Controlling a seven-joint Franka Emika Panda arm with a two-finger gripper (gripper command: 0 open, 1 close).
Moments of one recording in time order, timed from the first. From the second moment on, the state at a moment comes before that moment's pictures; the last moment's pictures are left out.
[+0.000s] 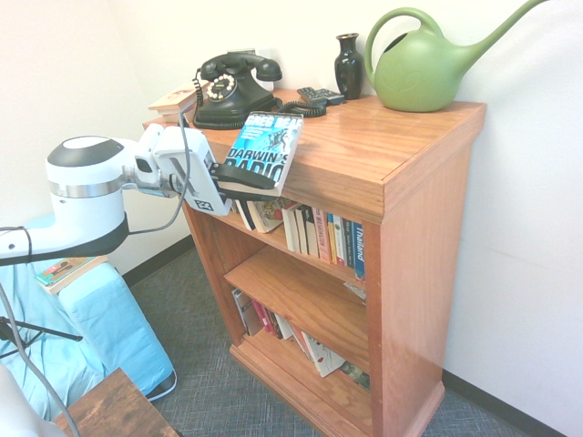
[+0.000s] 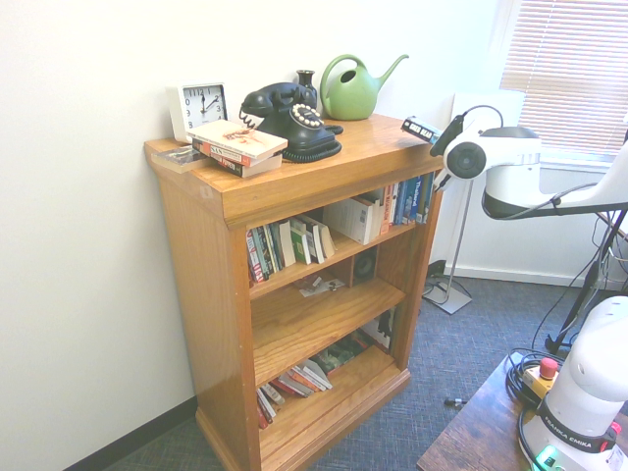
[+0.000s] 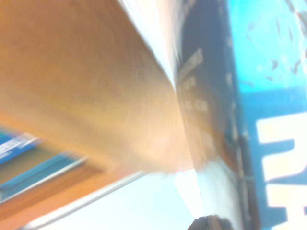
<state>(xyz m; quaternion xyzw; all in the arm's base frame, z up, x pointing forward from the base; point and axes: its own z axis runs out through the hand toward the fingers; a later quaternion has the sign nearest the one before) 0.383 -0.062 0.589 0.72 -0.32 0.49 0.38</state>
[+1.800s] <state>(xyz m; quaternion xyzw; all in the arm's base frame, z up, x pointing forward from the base) 0.368 0.036 0.409 0.89 -0.38 0.25 0.05</state>
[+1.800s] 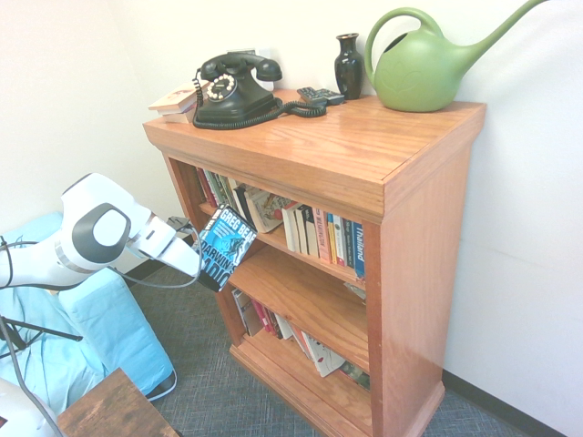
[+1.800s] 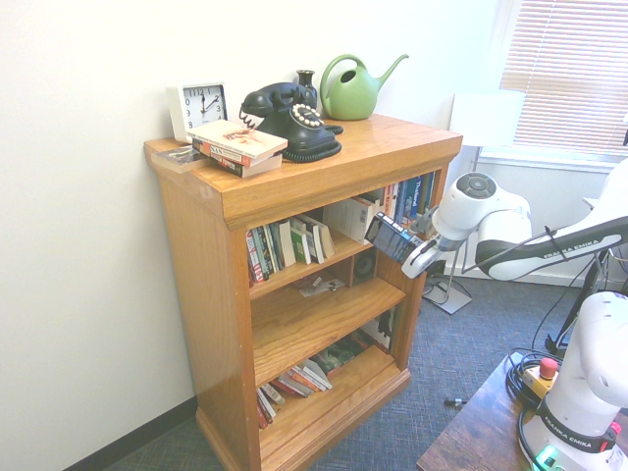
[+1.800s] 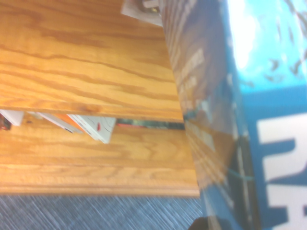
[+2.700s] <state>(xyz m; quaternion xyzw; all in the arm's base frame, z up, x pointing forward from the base) 0.435 0.048 0.385 0.88 -0.37 0.30 0.03</state>
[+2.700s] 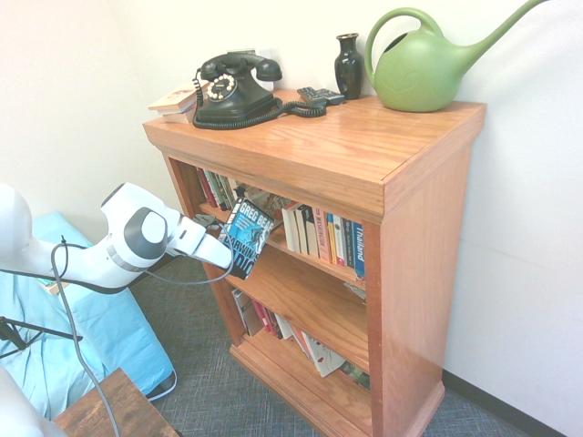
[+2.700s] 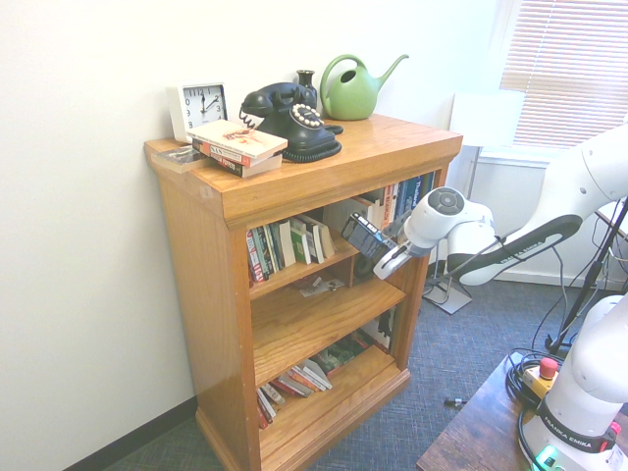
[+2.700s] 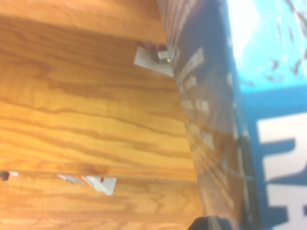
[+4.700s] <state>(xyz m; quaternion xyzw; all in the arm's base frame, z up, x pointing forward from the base) 0.552 0.103 0.389 0.88 -0.35 0.33 0.02</state>
